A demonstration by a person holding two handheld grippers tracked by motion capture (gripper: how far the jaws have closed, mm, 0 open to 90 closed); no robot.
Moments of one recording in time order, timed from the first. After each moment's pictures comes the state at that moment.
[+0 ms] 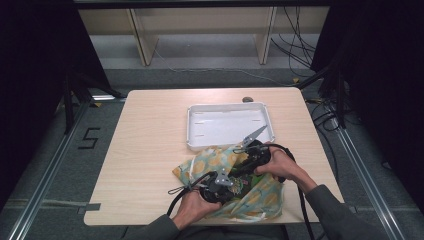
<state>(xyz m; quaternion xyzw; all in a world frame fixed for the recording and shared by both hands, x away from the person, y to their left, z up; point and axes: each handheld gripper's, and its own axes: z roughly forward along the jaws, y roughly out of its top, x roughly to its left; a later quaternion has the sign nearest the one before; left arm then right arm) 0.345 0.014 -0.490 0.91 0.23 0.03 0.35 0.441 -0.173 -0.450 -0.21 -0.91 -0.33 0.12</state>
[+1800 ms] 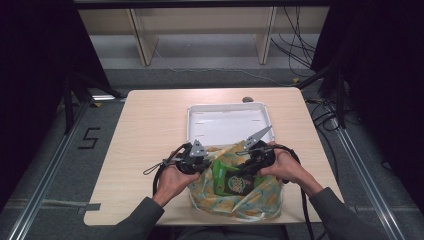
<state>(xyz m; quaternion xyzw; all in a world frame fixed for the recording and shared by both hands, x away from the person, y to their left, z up) 0.395 0.075 -0.445 0.88 0.28 0.14 0.36 0.427 -0.179 -0.431 -0.18 -0.92 -0.34 0.08</state>
